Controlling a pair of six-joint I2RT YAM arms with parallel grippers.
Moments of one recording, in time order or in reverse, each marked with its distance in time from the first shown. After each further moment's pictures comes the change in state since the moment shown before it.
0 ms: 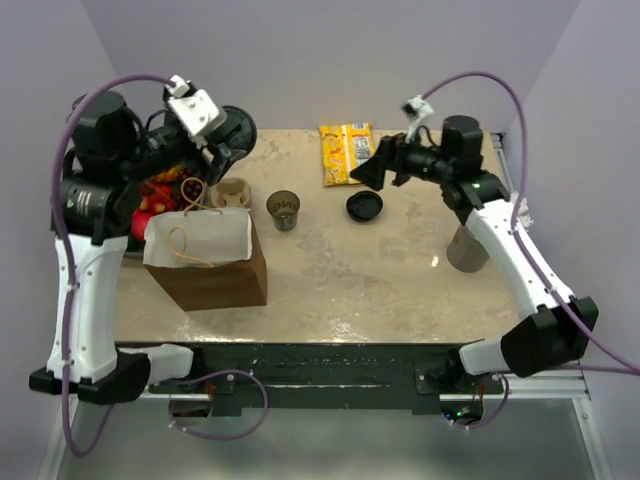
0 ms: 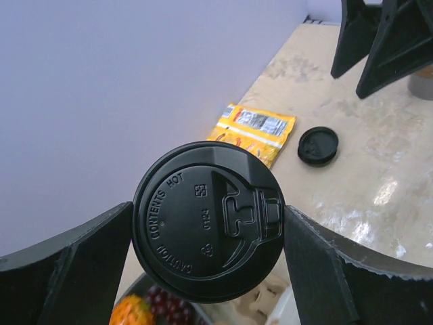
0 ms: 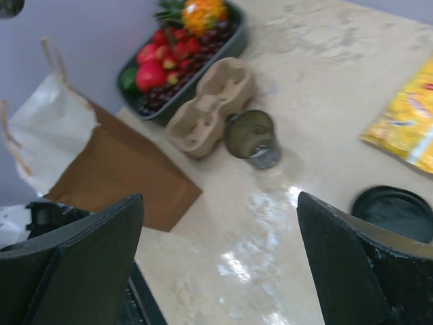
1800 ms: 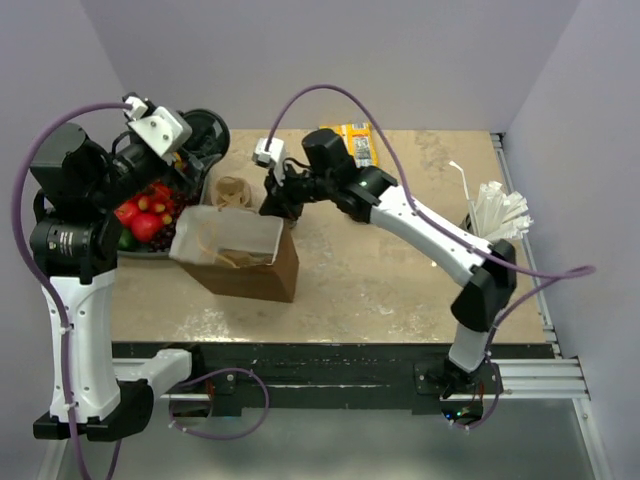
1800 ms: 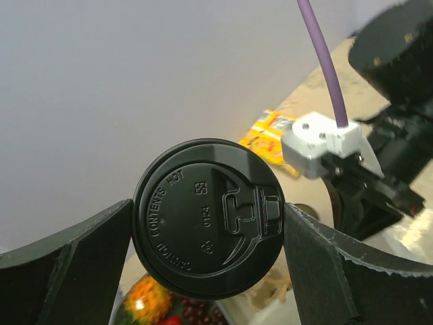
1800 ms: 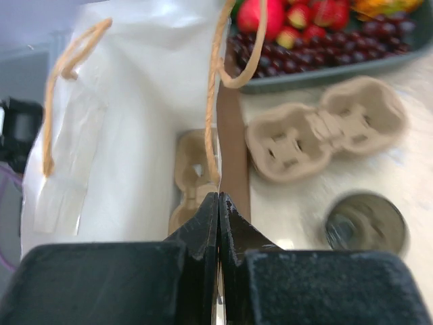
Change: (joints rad) left arm 0.161 -0.182 -0.151 0.131 -0.013 -0.065; right arm 0.569 0.484 0.460 -0.145 0.088 -0.404
